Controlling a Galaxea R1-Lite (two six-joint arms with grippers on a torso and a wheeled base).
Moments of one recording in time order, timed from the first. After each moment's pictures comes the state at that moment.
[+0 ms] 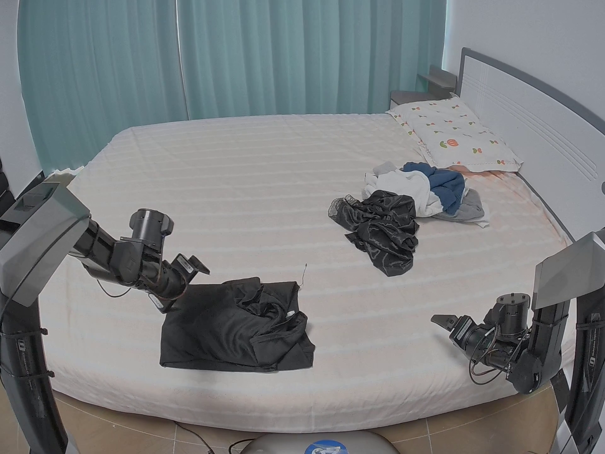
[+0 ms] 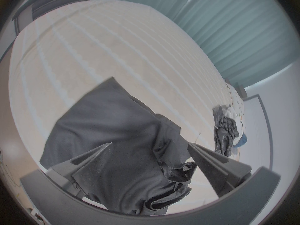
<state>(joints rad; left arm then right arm) -0.11 2.22 -1.20 -0.14 -0.12 -0.97 0.18 2.34 -0.27 -1.52 0.08 0.87</state>
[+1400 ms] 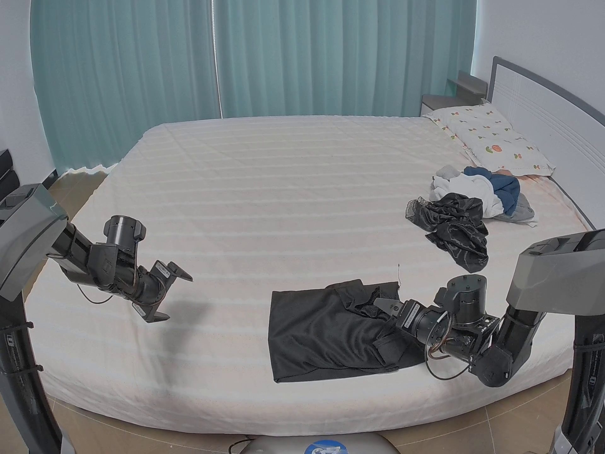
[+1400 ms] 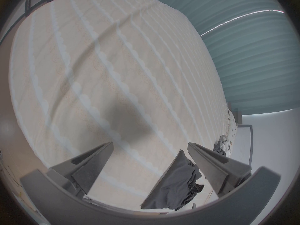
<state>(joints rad) -0.01 2.18 -1.11 -0.13 -0.27 -0.99 0.44 2.26 -0.53 -1.31 0.00 0.81</state>
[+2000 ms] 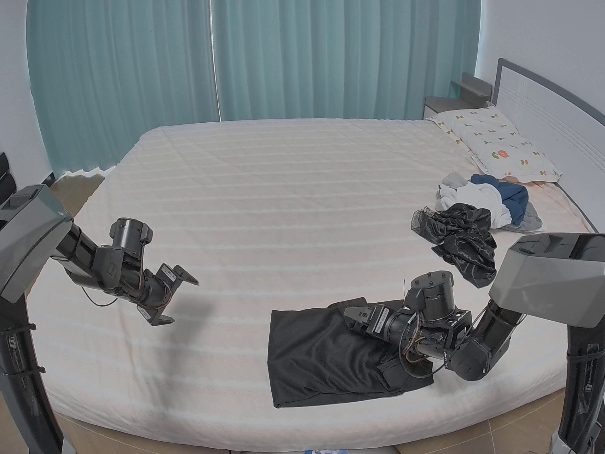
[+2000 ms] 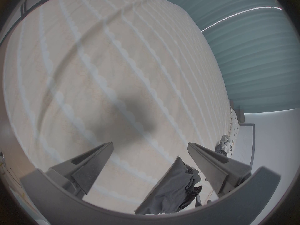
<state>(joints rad) -0.03 2.18 -1.10 -0.14 -0.26 -0.99 0.54 2.28 -0.72 -1.04 0.01 0.81</state>
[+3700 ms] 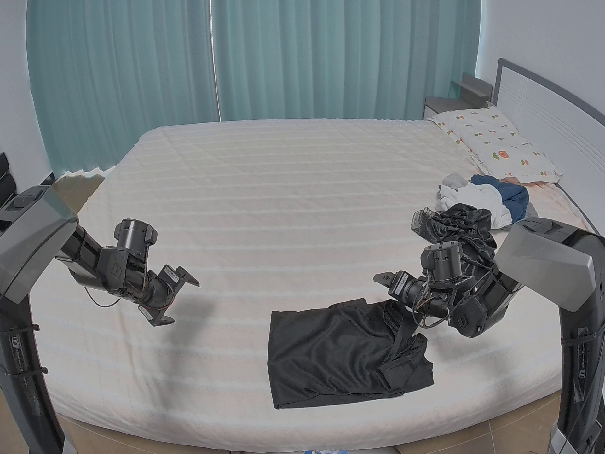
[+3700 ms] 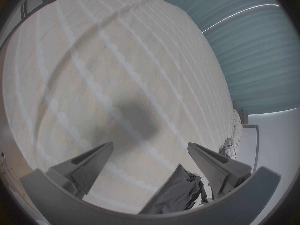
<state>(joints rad) -0.05 2.20 -1.11 -0.14 -0.21 -1.00 0.36 2.38 -1.00 -0.83 -0.03 0.77</state>
